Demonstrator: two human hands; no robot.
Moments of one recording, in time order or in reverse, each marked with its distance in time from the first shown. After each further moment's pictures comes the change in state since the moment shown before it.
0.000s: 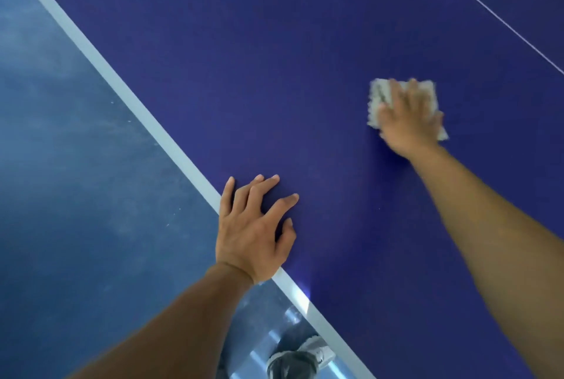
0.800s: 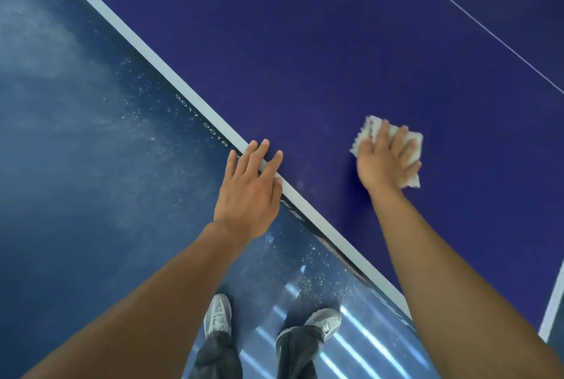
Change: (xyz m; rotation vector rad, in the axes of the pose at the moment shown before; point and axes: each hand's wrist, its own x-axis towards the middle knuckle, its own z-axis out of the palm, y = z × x) left_hand -0.043 -0.040 -0.047 -0.008 -0.273 -0.037; right_hand -0.179 -0.038 0.073 0.171 0.077 0.317
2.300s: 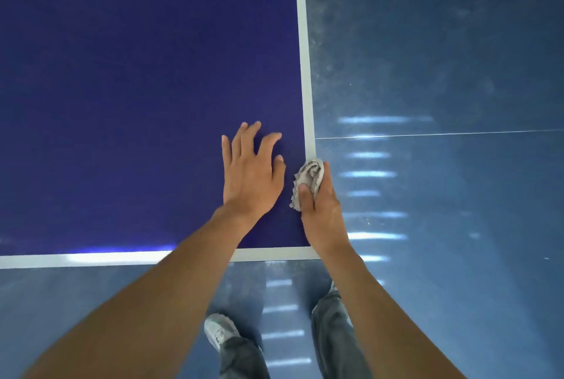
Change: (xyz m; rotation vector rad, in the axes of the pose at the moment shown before) left_hand -0.052 0.421 0.171 0.026 -0.157 0.586; right_hand -0.161 0.409 -0.007 1.057 0.109 0.286
